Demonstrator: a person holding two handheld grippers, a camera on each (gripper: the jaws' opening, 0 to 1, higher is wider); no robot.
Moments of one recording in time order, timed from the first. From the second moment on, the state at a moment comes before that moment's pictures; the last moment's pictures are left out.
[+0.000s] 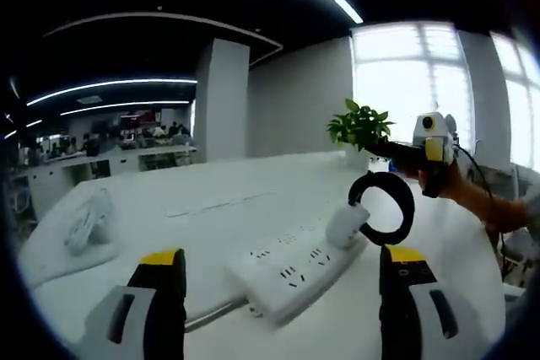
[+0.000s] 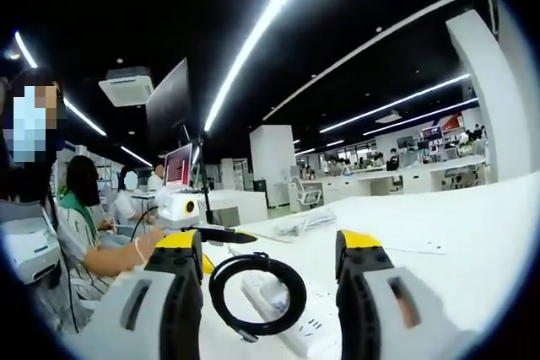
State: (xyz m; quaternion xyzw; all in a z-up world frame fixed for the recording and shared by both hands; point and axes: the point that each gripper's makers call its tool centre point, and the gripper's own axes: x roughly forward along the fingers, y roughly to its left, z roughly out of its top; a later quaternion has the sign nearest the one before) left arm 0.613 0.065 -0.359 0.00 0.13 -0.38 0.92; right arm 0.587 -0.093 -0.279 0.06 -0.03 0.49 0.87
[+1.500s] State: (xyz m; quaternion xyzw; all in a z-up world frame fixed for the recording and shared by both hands) left arm 0.594 0.037 -0.399 0.01 0.21 -0.42 0.88; right arm 0.610 -0.042 -0.351 -0.34 0.13 0.54 0.76
